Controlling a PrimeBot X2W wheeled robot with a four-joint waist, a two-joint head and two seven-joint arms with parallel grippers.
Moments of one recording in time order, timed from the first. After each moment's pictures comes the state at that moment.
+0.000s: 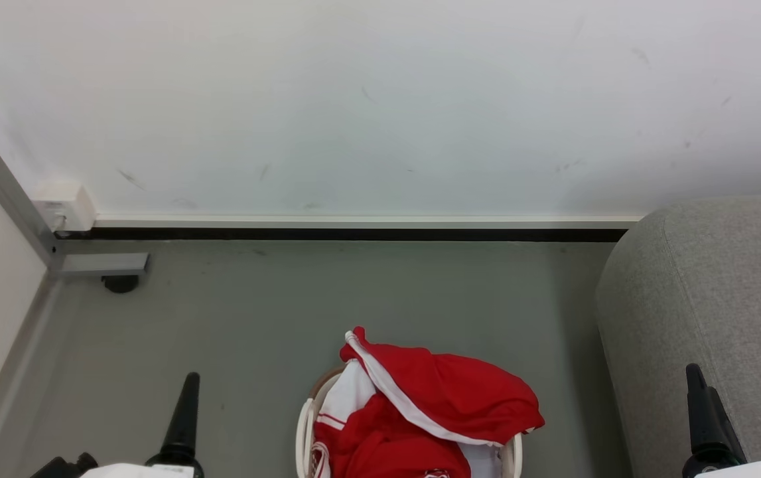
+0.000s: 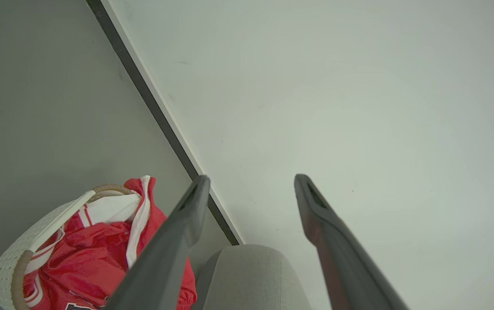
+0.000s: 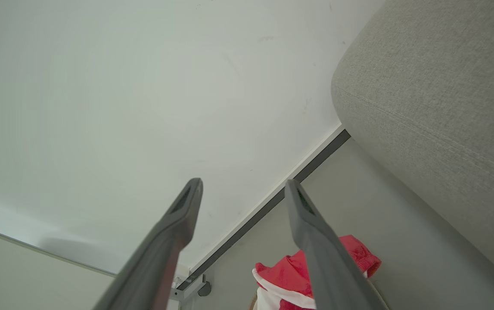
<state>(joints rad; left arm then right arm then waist) -0.05 0.04 0.03 0.25 -1.24 -0.11 -0.02 -0.03 -0.03 -0.06 0.20 1.07 0.13 -0.02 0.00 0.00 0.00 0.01</state>
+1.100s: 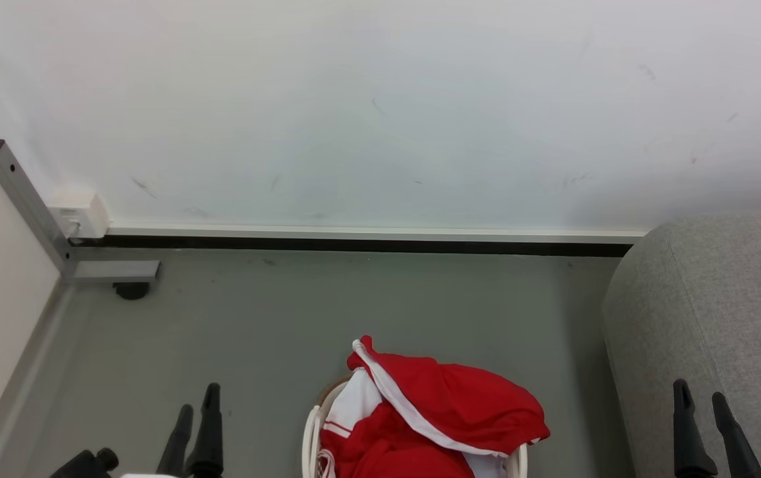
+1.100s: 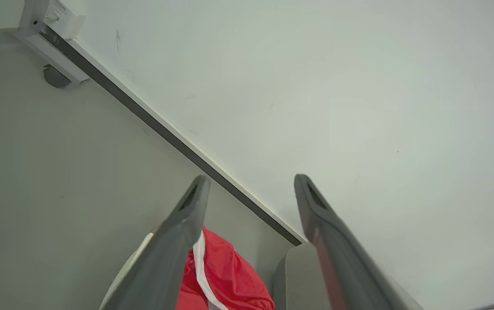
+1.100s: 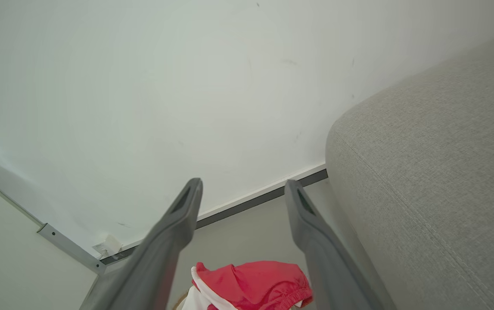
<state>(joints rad) -0.02 0.04 -0.02 0.25 -0.83 -0.12 -0.12 0.03 -0.04 -0.04 0.18 0.64 0.13 -0.12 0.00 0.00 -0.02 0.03</state>
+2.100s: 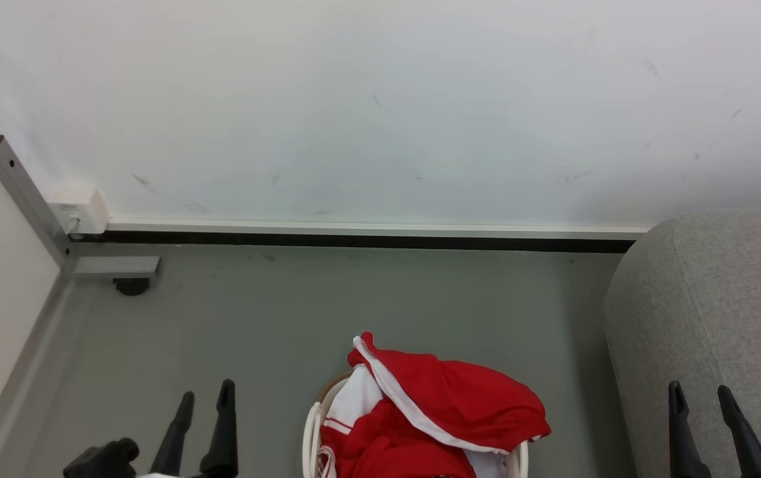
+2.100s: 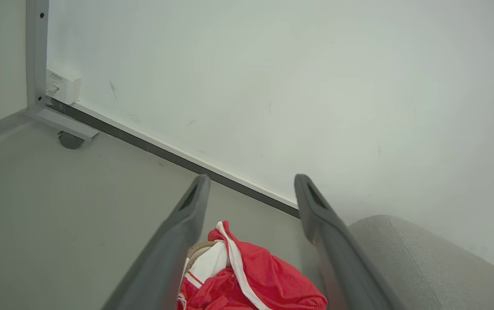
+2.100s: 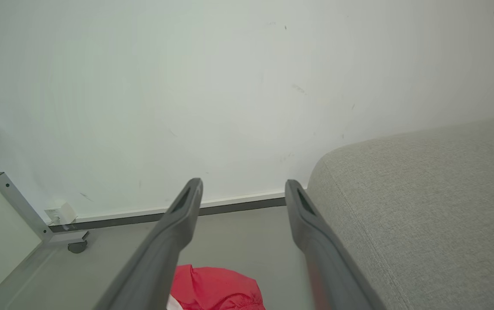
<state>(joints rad) -0.02 0.04 -0.04 0.24 -0.52 -0.12 -0.20 0.04 -0.04 -0.05 0.16 0.35 0.13 -0.20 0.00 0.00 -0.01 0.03</state>
